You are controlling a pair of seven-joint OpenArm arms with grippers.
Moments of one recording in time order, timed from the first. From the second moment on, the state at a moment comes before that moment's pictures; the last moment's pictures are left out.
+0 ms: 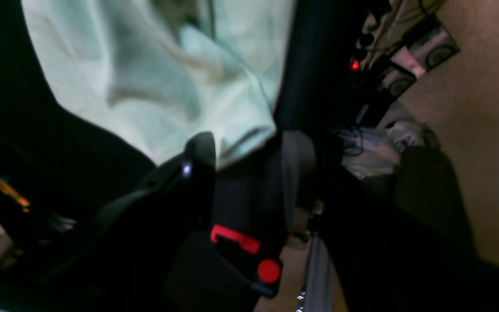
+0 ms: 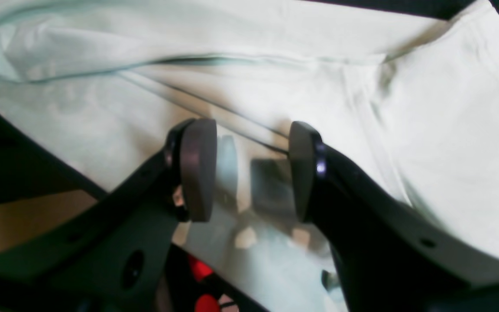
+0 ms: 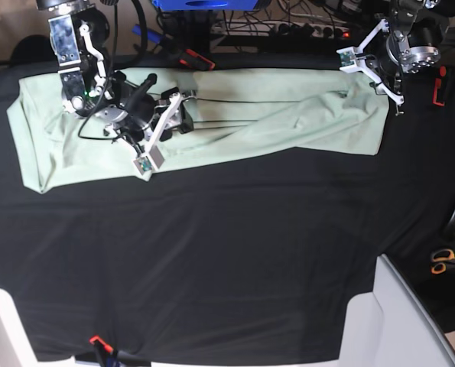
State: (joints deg) left arm 35.9 -34.2 2.5 101.3 44.4 -40.9 19.7; right arm -13.4 3.3 -8.3 87.5 17.3 20.1 -44.2
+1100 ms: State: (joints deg) left arm 23.4 -12.6 -37.8 90.8 -13.9 -40.7 20.2; right arm -24.9 9.6 -2.0 97.4 16.8 17.1 -25.5
